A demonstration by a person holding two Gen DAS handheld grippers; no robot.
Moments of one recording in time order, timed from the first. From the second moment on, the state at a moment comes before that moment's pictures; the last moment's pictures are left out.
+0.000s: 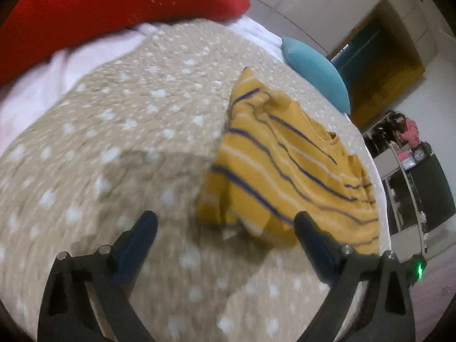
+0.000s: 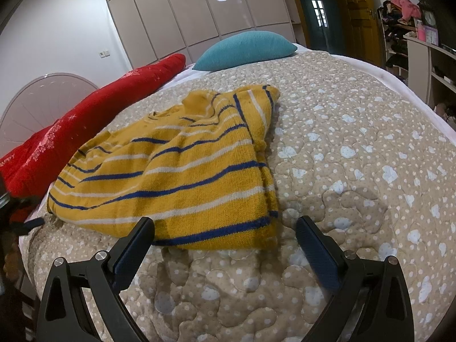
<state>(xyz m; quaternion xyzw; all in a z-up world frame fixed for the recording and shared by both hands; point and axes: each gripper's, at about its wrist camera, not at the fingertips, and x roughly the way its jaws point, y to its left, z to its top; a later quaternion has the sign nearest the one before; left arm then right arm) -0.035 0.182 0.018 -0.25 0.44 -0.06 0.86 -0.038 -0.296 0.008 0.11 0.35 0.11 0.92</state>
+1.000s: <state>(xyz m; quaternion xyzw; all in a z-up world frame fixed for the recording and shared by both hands) 0.058 -0.089 0.120 -0.09 0.44 -0.21 0.87 -0.074 -0.370 0.032 0.30 0.27 0.09 0.91</state>
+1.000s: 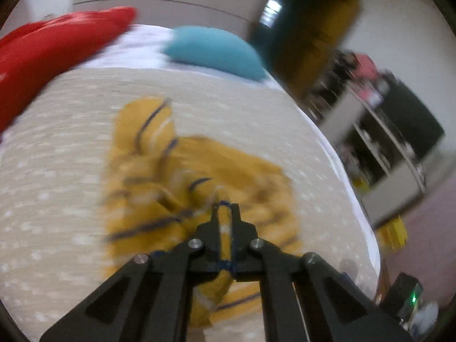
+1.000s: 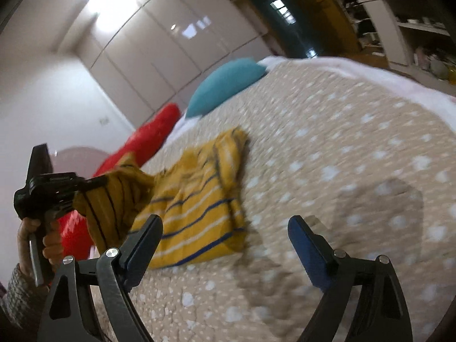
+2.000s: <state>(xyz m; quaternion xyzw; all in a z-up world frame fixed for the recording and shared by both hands) -0.100 0.012 0.056 -0.07 0.44 -0.18 0.88 0.080 -0.244 0.088 0.17 0.37 0.20 0.89</state>
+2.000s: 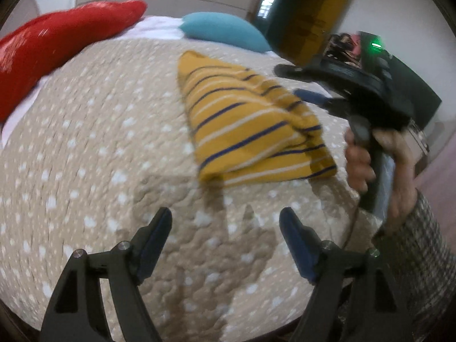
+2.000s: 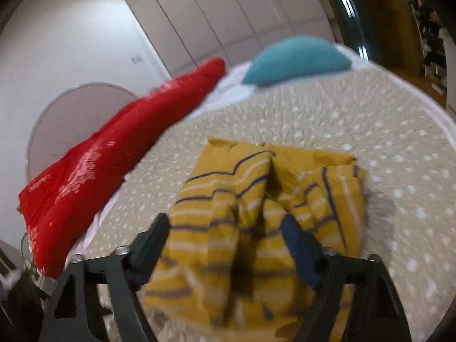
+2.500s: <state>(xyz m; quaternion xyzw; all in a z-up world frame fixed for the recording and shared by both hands) -0.094 0.020 0.042 -0.08 0.46 -0.17 0.87 0.090 -0.299 0.095 0.22 0.33 0.14 0.91</state>
